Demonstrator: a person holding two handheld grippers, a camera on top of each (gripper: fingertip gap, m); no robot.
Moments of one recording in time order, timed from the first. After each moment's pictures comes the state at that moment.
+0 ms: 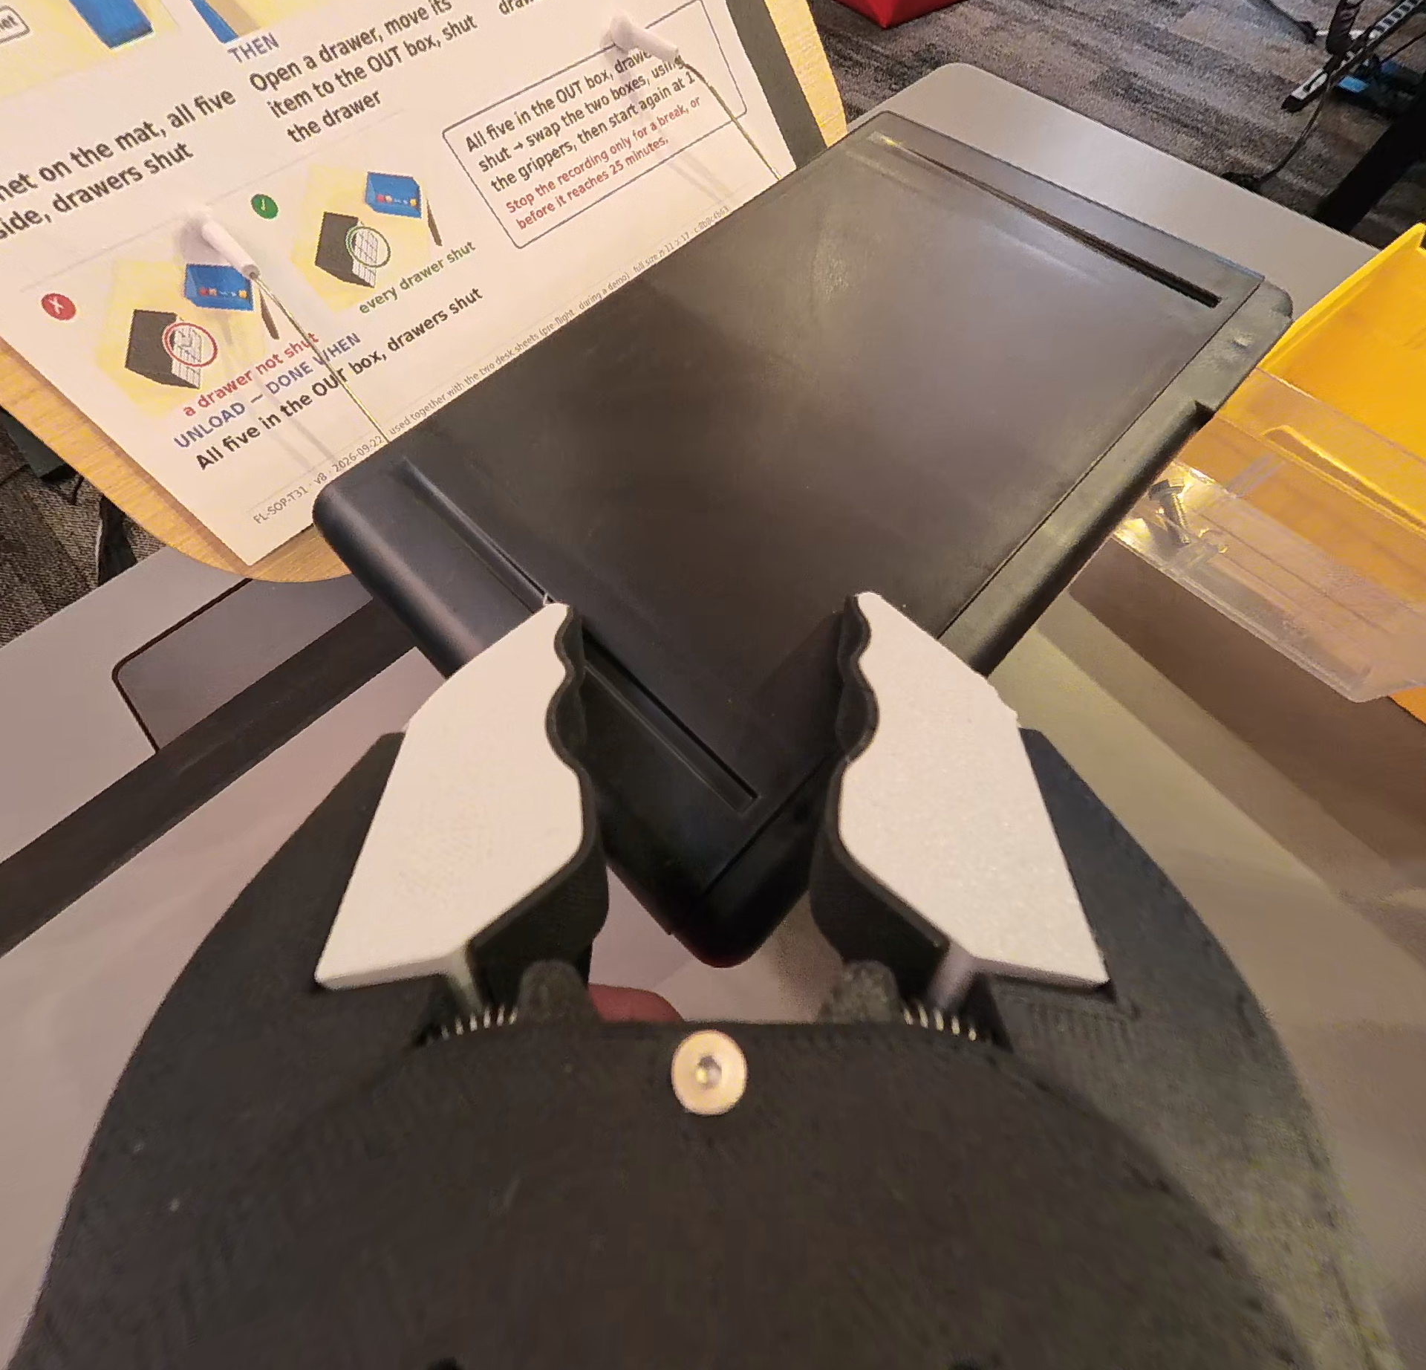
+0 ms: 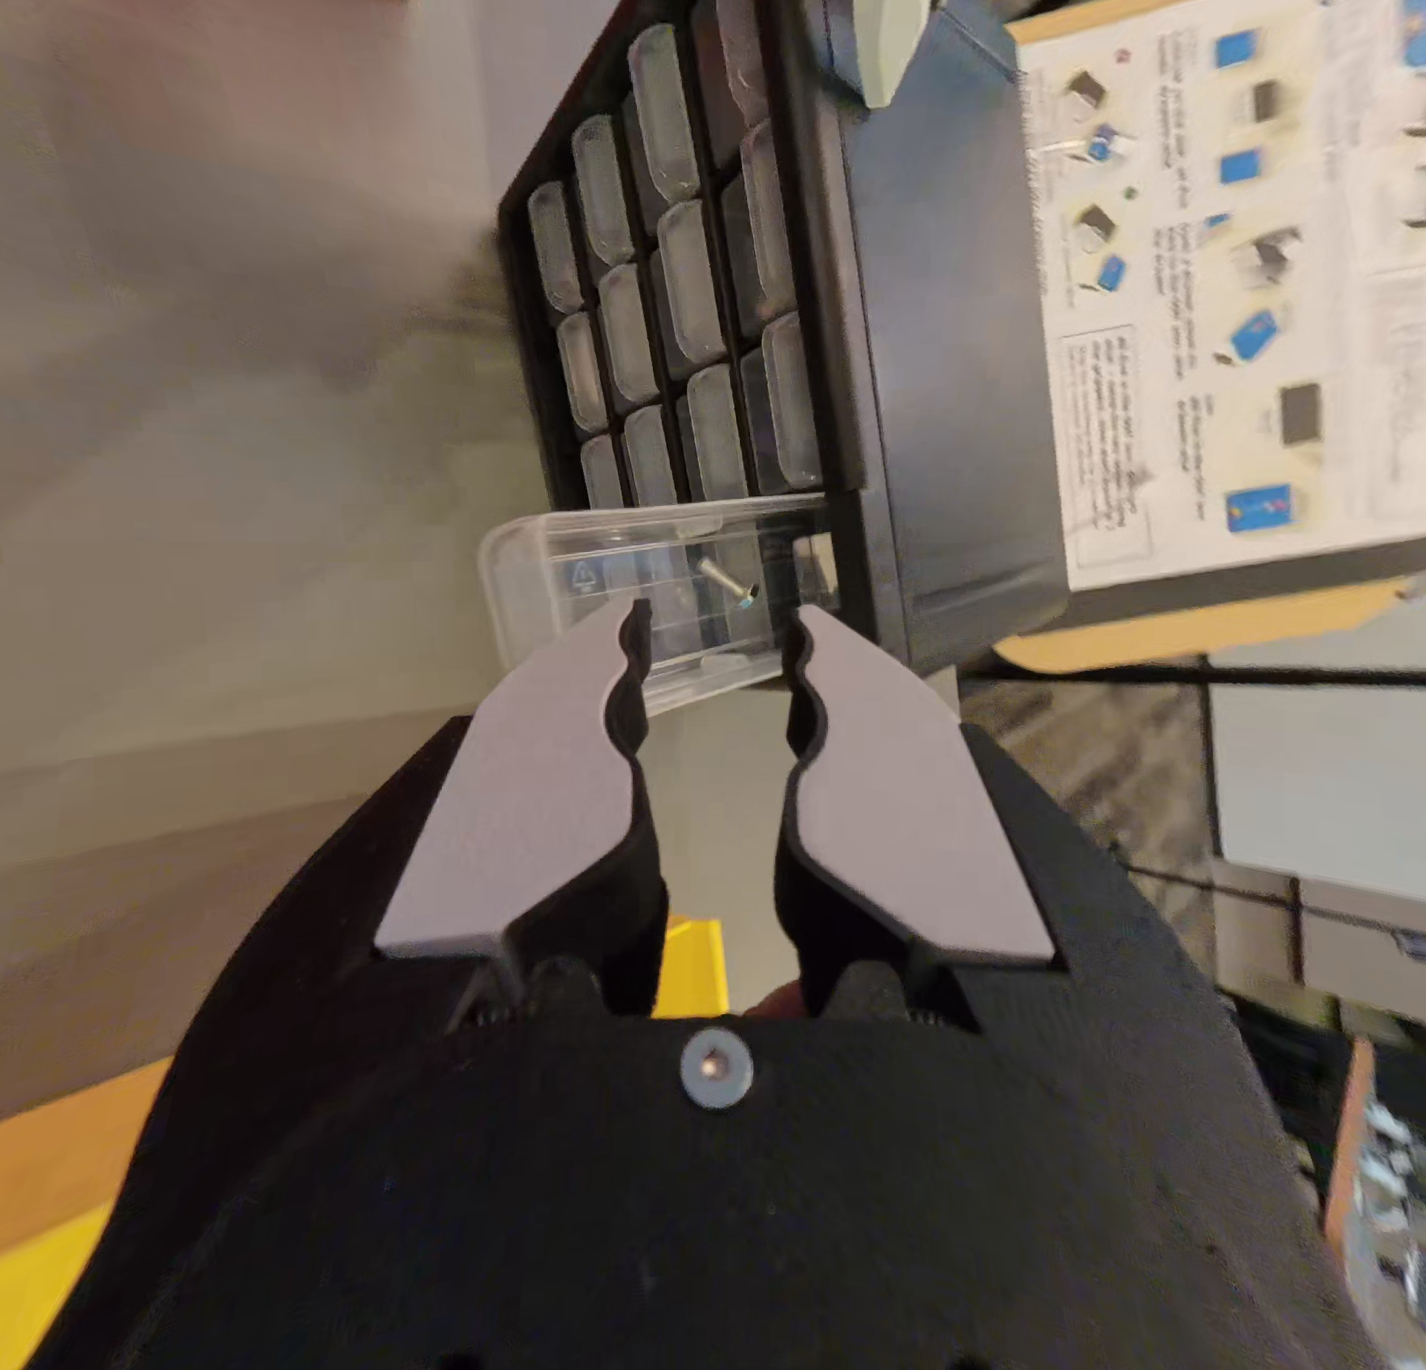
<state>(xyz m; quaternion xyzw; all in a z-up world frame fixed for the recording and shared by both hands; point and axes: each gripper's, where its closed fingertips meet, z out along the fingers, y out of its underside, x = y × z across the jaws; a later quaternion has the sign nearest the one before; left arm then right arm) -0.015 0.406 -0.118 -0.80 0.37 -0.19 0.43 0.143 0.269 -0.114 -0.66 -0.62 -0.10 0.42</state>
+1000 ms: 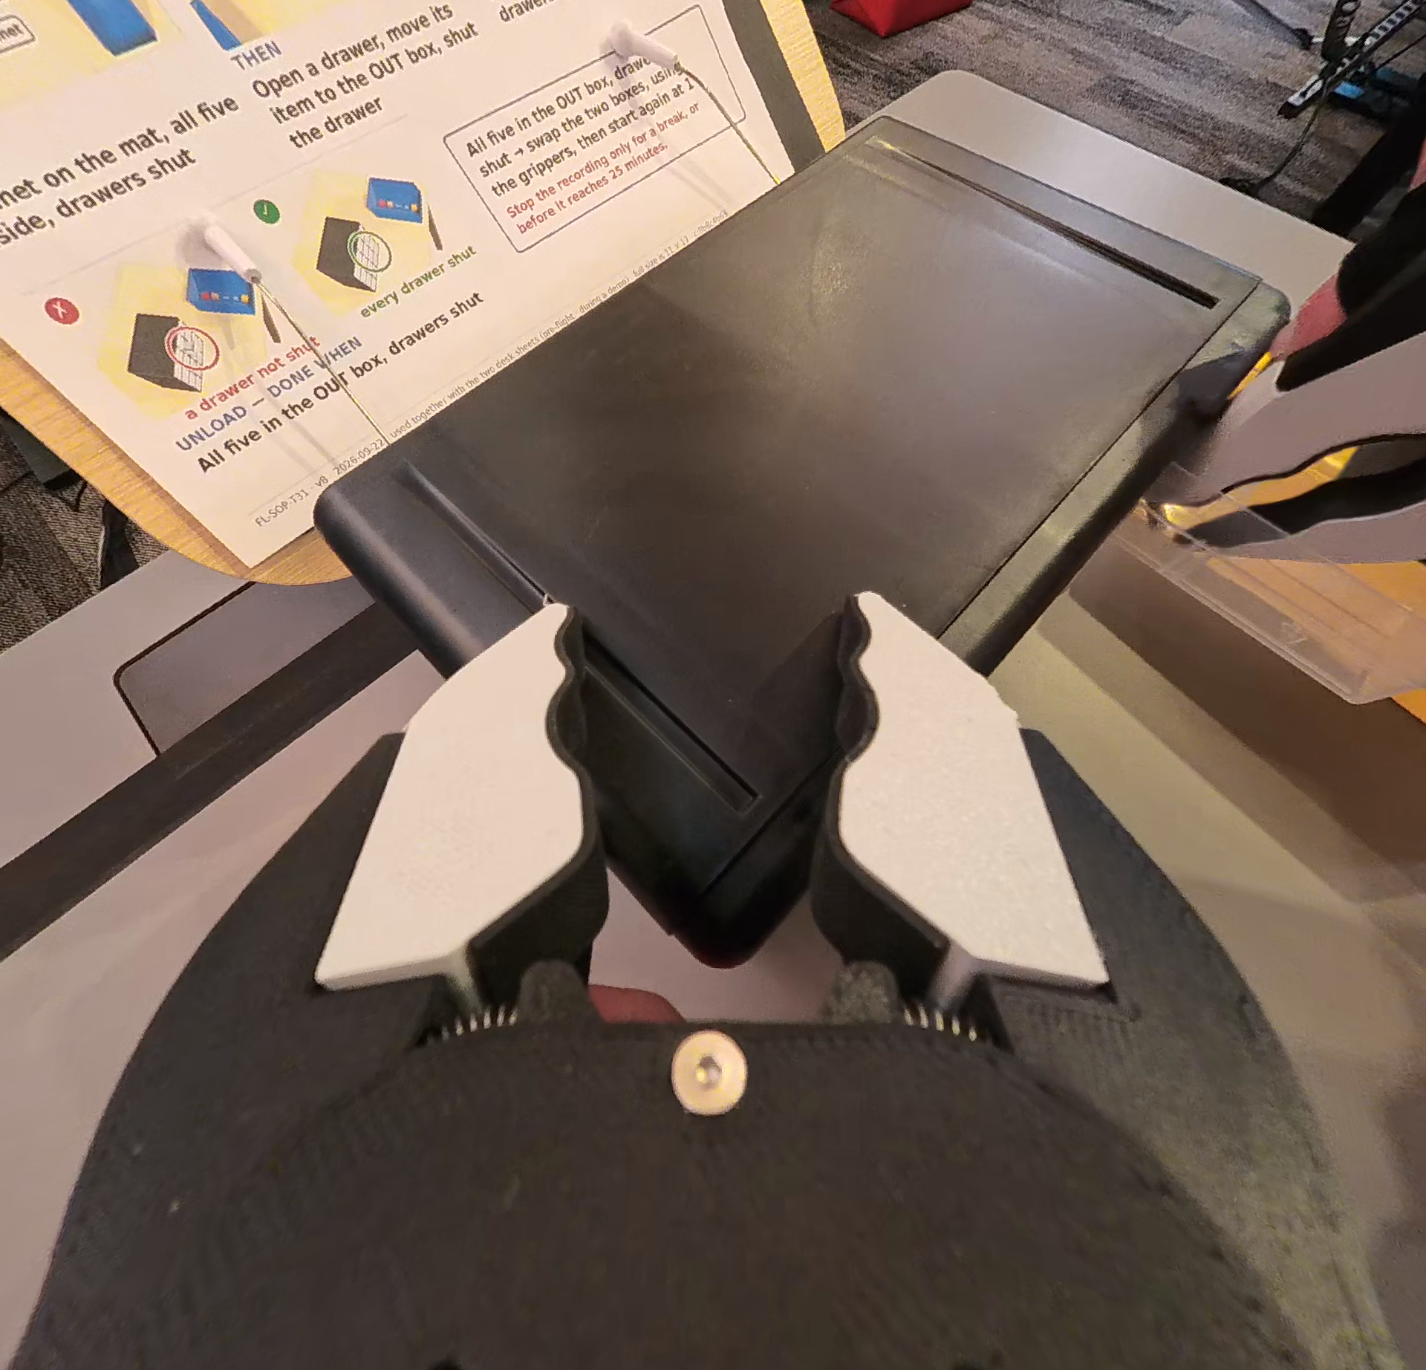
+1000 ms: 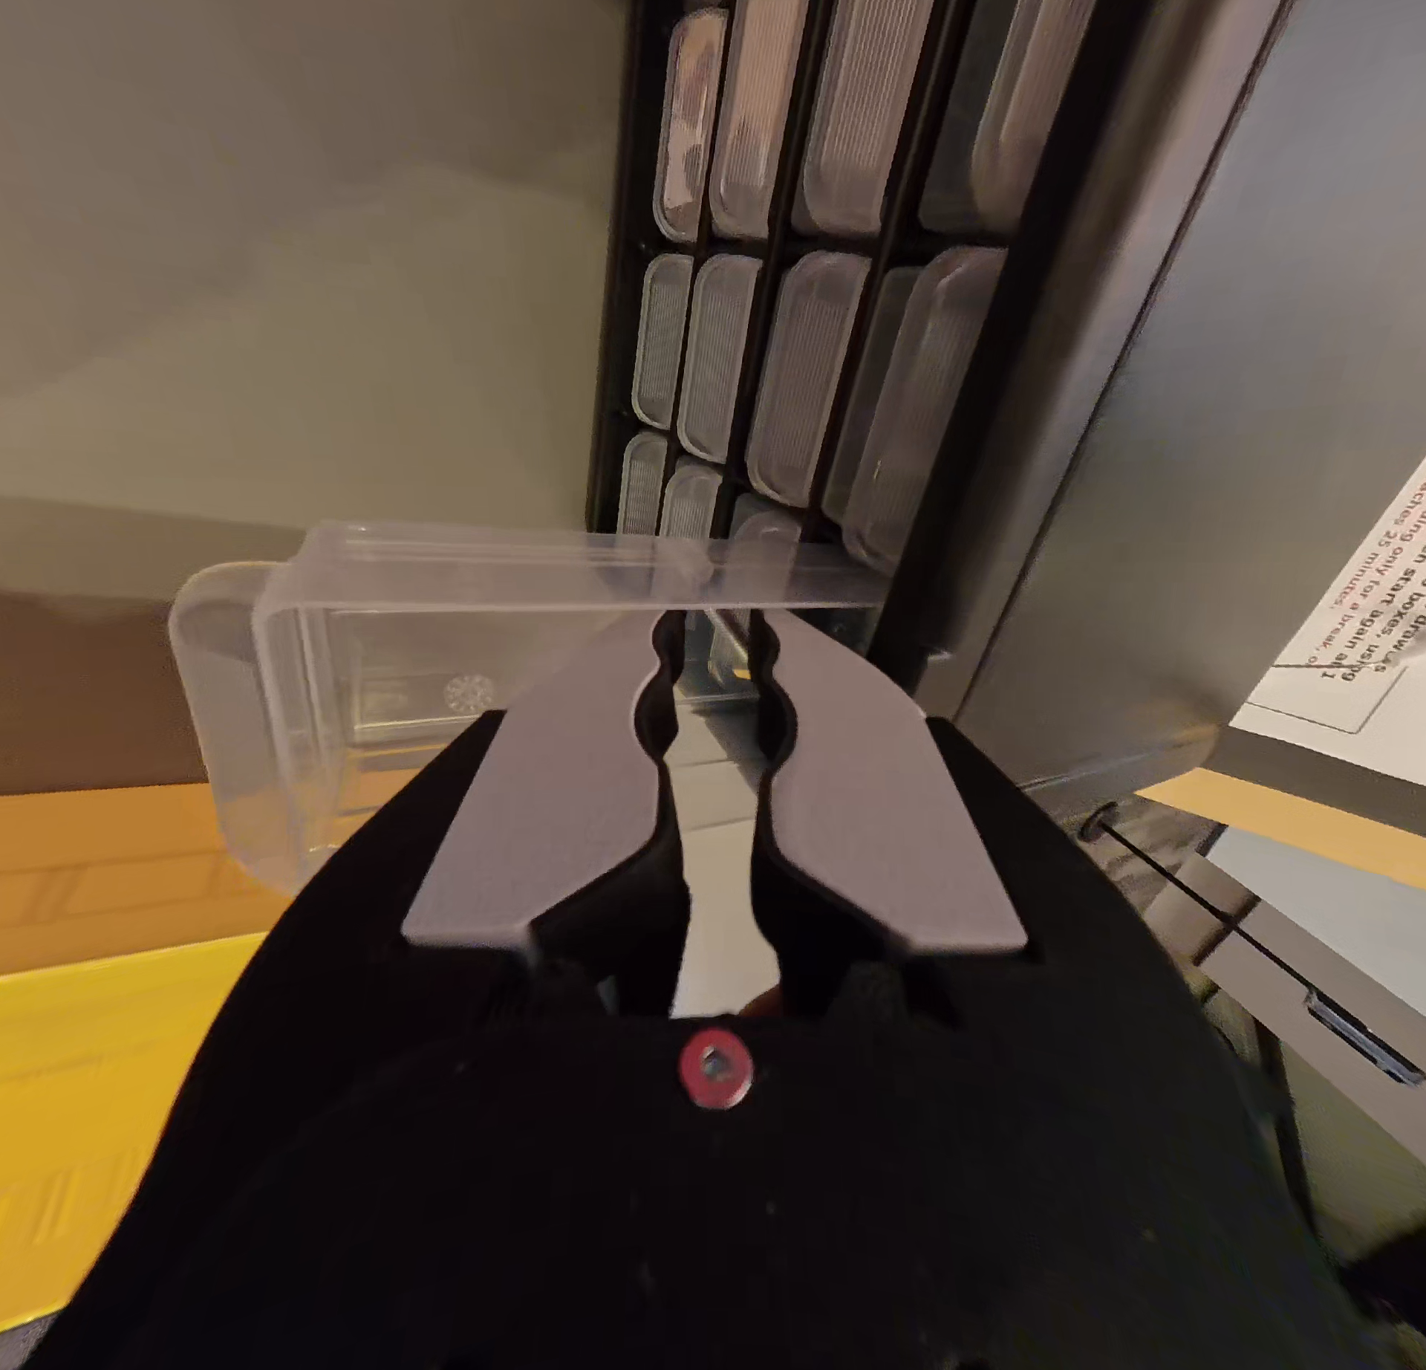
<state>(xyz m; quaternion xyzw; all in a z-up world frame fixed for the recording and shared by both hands) -0.015 0.406 -0.118 -0.80 0.37 -0.19 0.43 0.136 0.325 -0.168 -0.64 -0.74 -0.15 0.16</state>
